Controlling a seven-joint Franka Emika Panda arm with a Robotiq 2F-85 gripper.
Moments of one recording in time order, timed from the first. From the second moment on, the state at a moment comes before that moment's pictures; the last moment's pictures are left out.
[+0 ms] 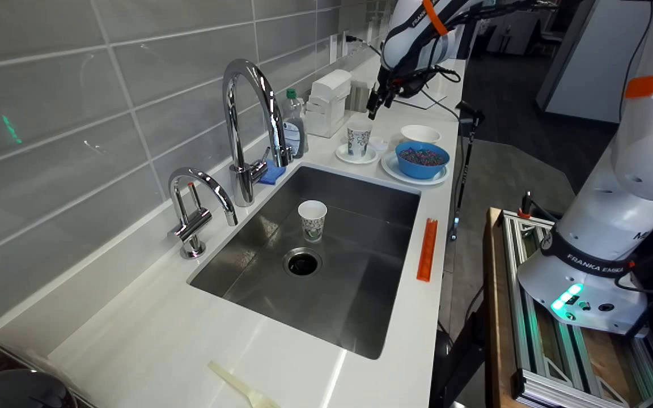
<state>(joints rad) -0.36 0.25 -0.28 -2.16 -0.06 2.73 -0.29</state>
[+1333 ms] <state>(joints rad) -0.53 0.43 -0.13 -2.13 0.05 3.02 -0.35</state>
